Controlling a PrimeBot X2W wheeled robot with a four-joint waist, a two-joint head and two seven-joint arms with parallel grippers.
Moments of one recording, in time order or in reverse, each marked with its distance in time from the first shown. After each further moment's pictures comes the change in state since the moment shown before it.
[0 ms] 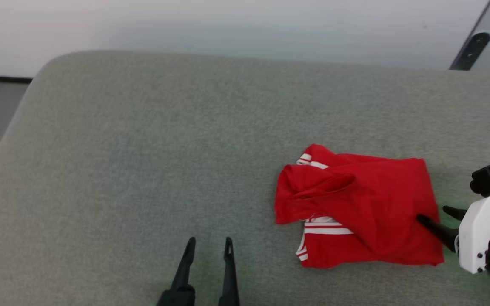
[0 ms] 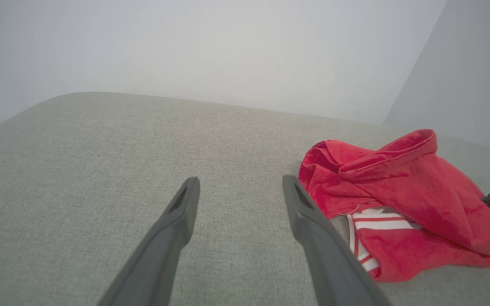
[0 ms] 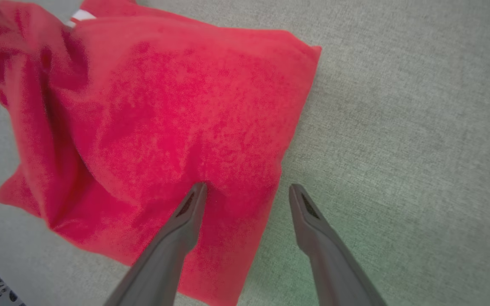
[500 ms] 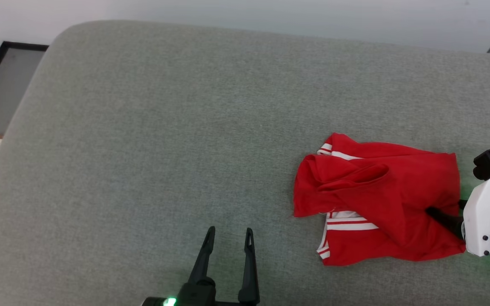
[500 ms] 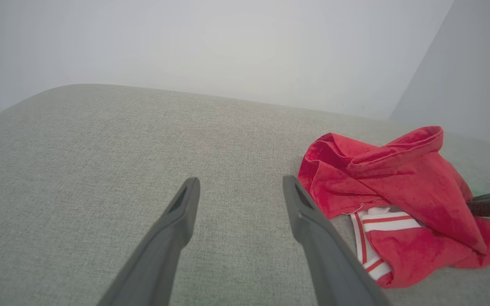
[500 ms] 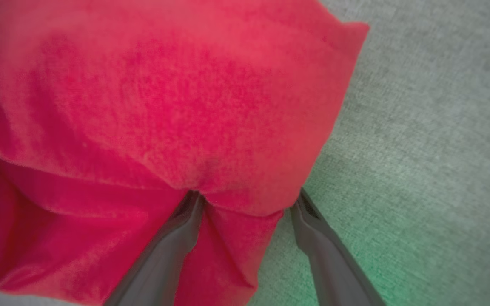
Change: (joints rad) left arm -0.045 -0.044 -0.046 0.005 0.040 0.000 -0.002; right arm -0.165 -0.023 0.173 0.173 0.085 0.002 0.028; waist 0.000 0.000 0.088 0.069
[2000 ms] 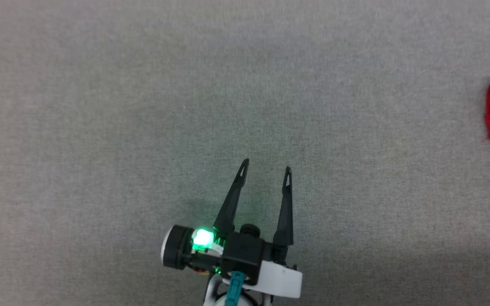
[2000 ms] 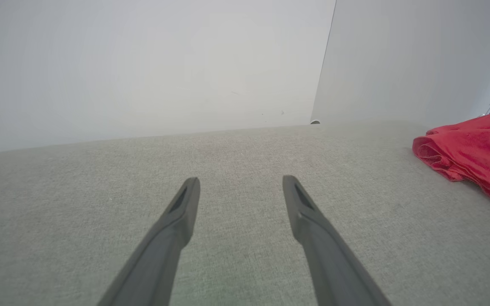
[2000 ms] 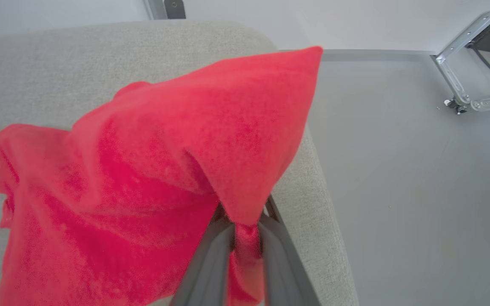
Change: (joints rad) left arm -0.314 -0.004 -0.132 0.083 0.093 0.077 0.005; right arm -0.085 -0.471 -0.032 0.166 0.346 -0.002 -0.424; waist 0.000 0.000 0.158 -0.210
